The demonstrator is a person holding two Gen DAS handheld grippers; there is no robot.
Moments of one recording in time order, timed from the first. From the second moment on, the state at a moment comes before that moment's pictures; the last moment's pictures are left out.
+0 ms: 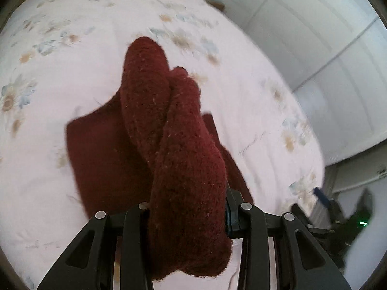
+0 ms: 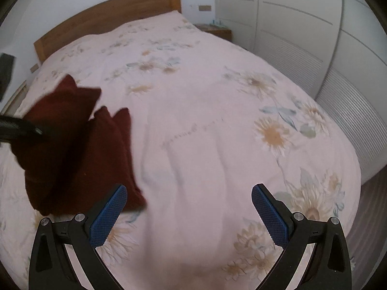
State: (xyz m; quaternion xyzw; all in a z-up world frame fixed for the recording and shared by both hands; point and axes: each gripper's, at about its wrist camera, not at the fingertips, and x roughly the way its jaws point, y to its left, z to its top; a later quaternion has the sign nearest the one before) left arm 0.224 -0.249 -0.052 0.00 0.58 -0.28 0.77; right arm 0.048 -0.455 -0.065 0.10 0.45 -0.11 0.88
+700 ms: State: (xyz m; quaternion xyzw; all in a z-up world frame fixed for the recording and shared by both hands) left arm 0.221 -0.268 -0.049 0.05 0.58 -0.20 0.78; right arm 0.047 -0.446 -0.045 0.09 0.44 -0.07 0.89
